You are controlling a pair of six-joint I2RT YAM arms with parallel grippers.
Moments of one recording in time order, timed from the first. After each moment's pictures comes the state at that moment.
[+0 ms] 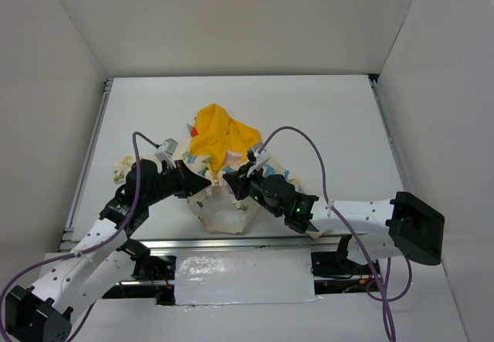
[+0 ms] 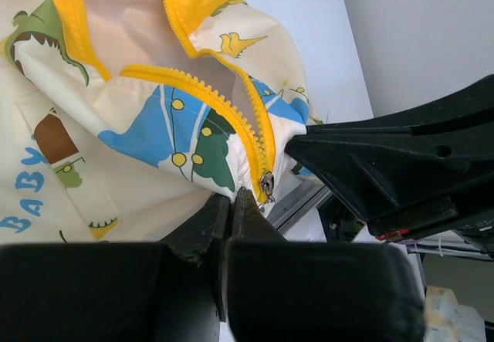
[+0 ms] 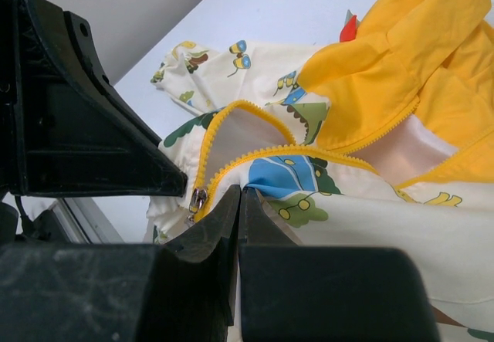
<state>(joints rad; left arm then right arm) -0.44 0.70 0.48 -0.13 0.35 -0.74 1.13 1.28 0.59 0.59 0.36 0.40</state>
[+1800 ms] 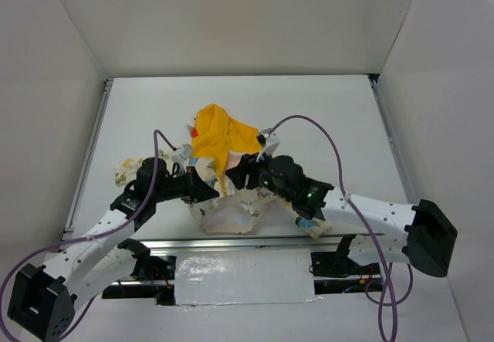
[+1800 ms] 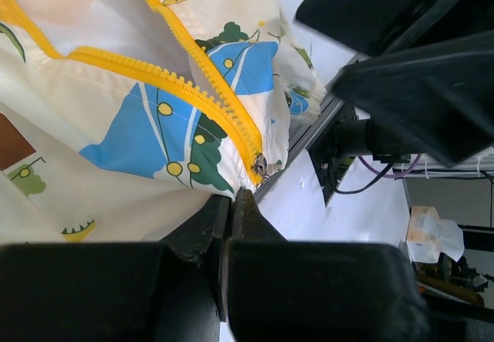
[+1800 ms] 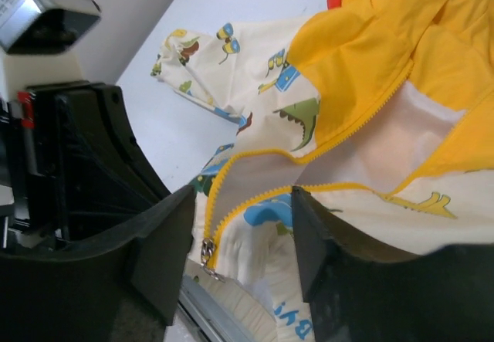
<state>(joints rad) -0.44 0.83 0.45 -0.05 0.58 -0.69 0.99 1.19 0.69 0.27 0.19 0.54</state>
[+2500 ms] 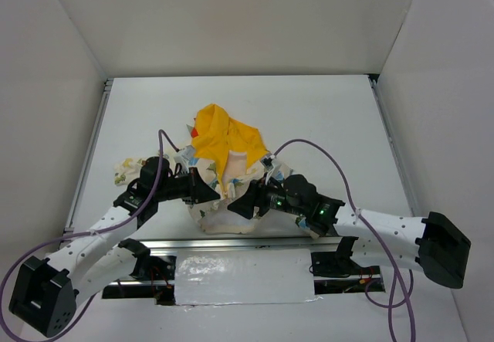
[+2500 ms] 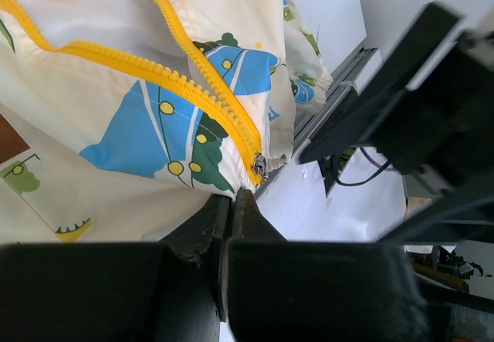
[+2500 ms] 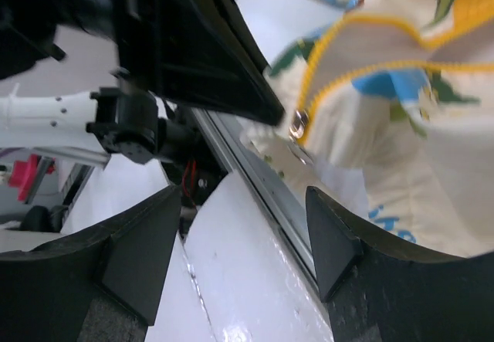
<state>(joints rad) -0.44 0.88 0.45 -0.05 0.60 -0.68 1.00 1.02 0.49 0.32 -0.14 0.74</state>
